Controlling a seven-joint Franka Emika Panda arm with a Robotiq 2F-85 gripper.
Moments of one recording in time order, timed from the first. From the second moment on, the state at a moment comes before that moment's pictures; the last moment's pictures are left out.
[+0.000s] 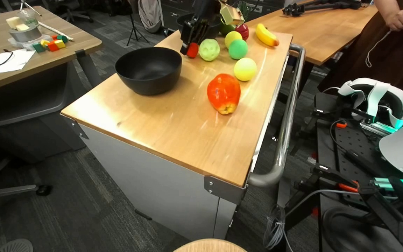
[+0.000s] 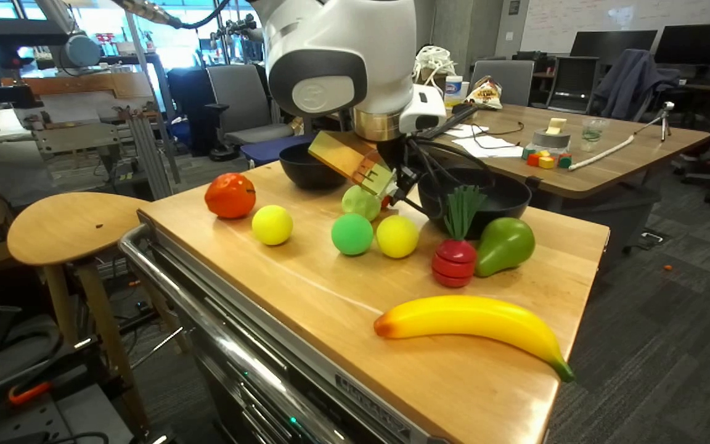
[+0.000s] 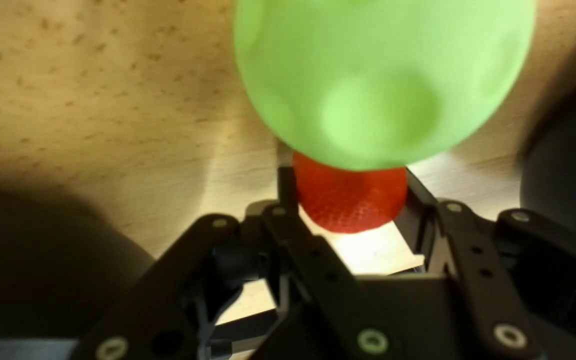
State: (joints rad) arm -0.26 0.38 0.12 -2.05 0.65 2.75 -0.66
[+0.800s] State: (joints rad) arm -0.24 0.33 0.13 -2.10 0.63 2.78 -0.70
